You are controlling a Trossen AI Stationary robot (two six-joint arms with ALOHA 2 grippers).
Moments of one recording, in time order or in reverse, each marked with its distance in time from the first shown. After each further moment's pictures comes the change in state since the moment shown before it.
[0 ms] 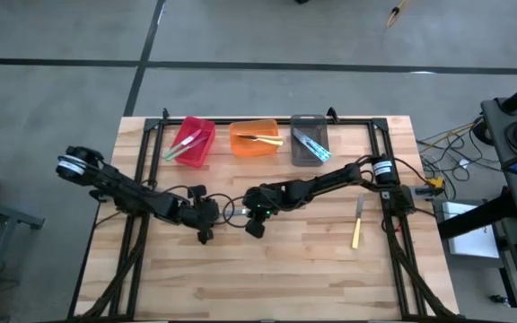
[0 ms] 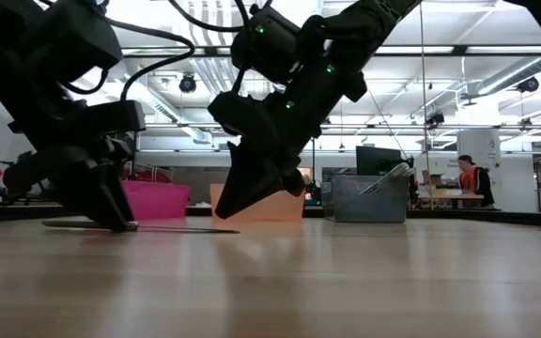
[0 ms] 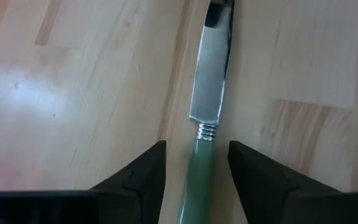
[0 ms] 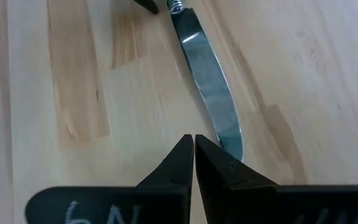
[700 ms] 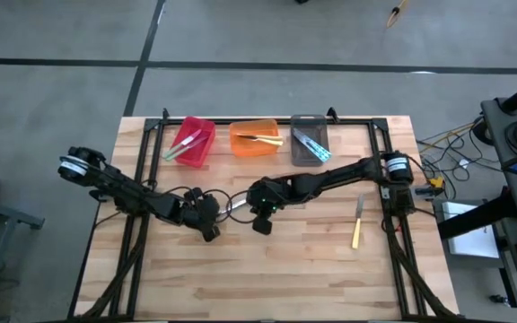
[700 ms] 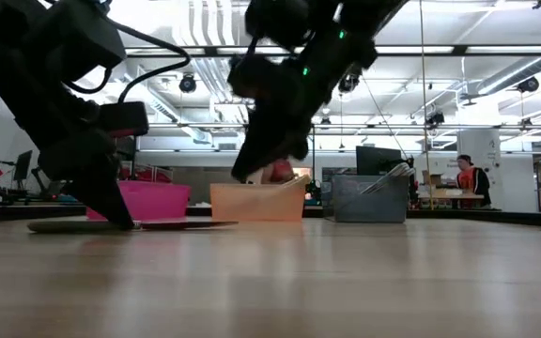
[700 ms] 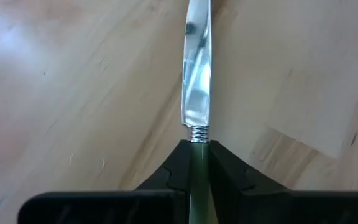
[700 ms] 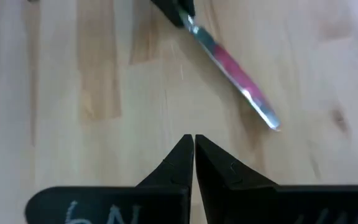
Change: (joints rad) left arm -0.011 0.013 0.016 0.003 0.006 -0.339; right arm -0.005 -0.112 -0.003 -0.116 -0.001 -0.153
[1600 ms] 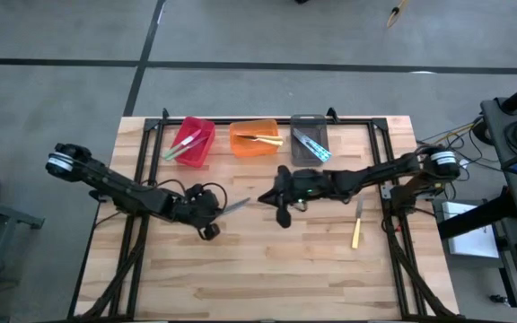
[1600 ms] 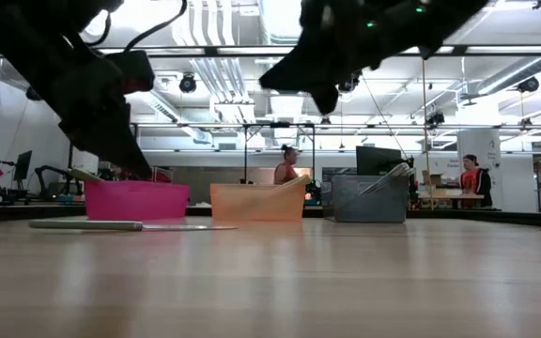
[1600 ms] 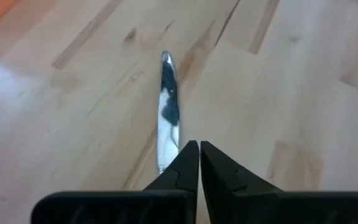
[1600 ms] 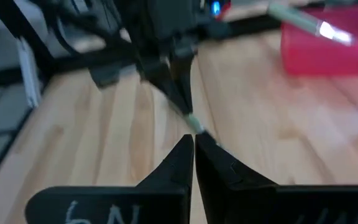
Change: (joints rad) left arm -0.003 -0.176 0.055 -0.037 -0.019 0.051; right arm 0.001 -0.383 -0.444 0.563 0.035 -0.035
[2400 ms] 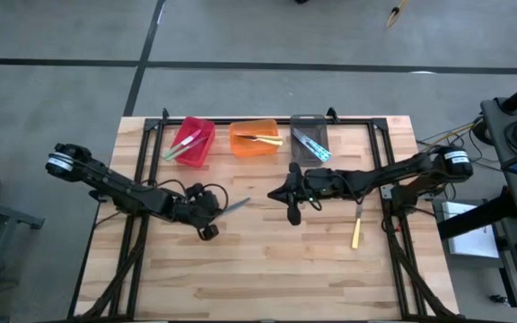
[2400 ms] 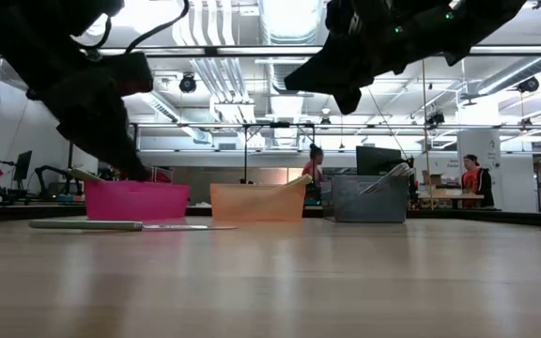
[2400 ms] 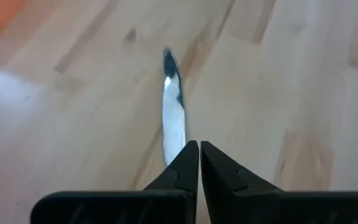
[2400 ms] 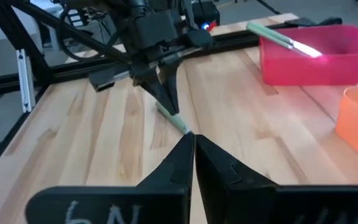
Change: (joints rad) left arm 0.003 0.000 0.000 -0.016 -0.004 0.059; right arm -0.003 -0.126 -0.167 0.113 0.044 -0.027
